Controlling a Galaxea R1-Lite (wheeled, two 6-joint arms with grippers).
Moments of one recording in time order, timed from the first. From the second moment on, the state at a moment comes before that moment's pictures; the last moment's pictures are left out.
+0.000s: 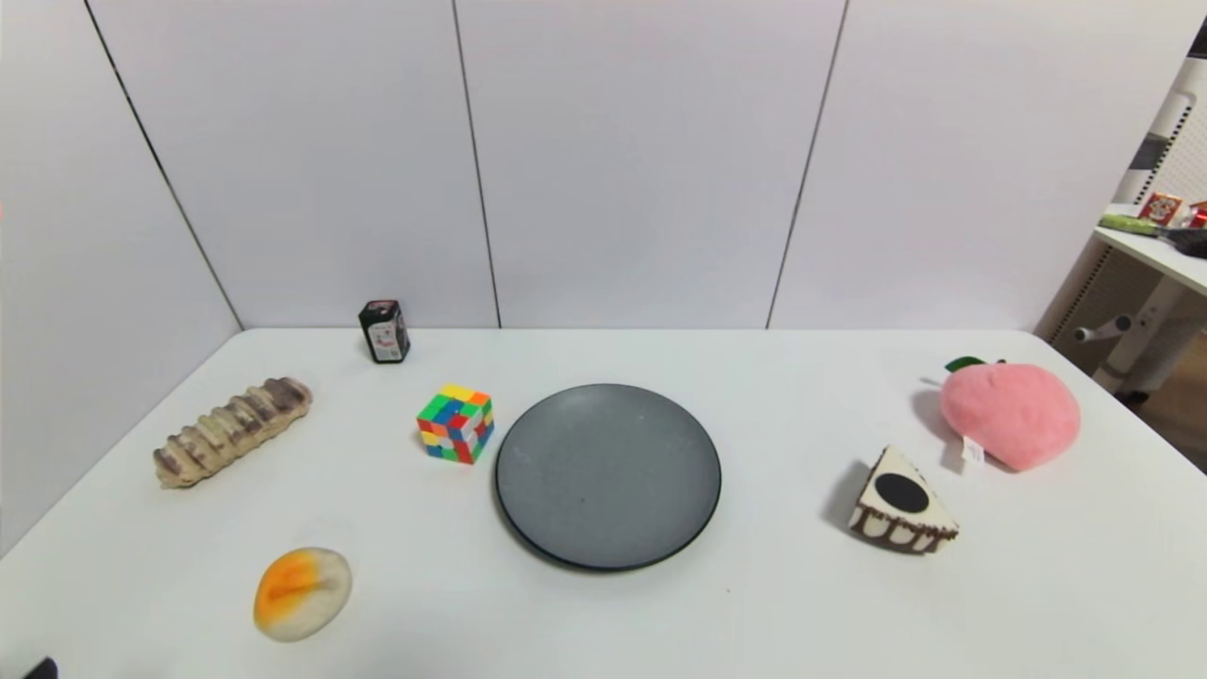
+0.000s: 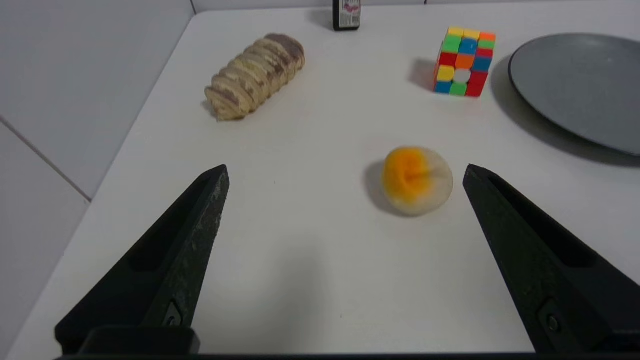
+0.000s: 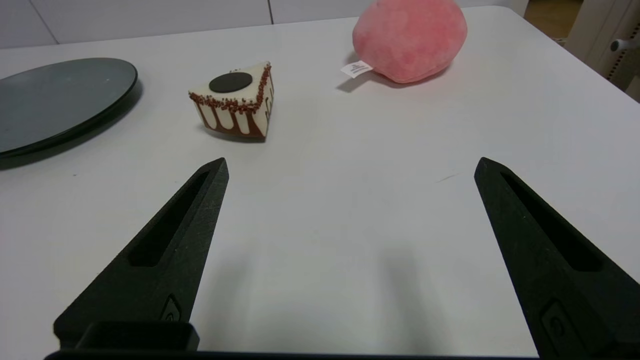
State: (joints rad) left arm 0.01 0.32 -0.37 0.17 0.01 0.01; right arm 0.00 0.00 0.00 -0.01 -0.02 0.08
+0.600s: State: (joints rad) left arm 0.00 0.95 -1.00 0.23 0.00 0.07; right arm 0.00 0.00 0.00 -0.01 -0.02 0.08
